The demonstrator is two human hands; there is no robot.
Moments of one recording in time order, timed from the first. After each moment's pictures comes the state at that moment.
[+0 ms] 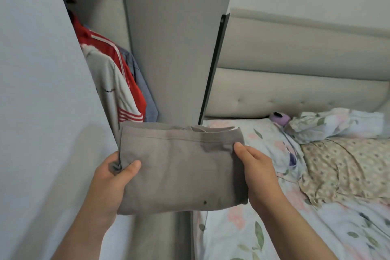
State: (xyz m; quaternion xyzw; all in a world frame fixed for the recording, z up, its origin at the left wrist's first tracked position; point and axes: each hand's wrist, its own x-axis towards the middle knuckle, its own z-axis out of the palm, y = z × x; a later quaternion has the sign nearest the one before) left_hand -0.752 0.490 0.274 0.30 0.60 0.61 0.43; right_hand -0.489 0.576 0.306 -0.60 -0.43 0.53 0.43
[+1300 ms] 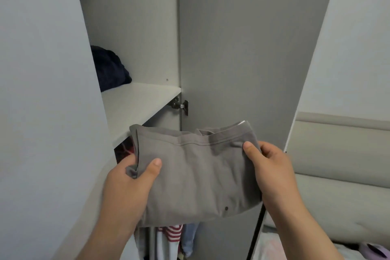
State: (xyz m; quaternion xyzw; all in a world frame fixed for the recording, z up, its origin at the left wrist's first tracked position) left_hand -0.824 0.667 0.497 0.30 0.64 0.70 0.13; right_hand -0.632 0.819 0.499 -0.40 -0.60 0.46 0.52
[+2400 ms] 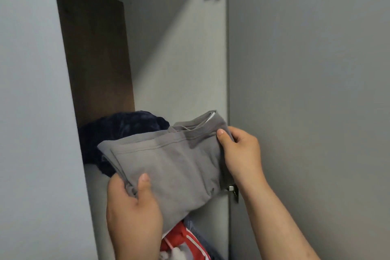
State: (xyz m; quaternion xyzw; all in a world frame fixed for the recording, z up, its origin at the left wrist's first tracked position) left_hand -0.888 0.778 0.603 0.07 0.67 0.72 -0.20; right_hand -0.865 0.968 0.631 -0.12 -0.68 0.46 0.55
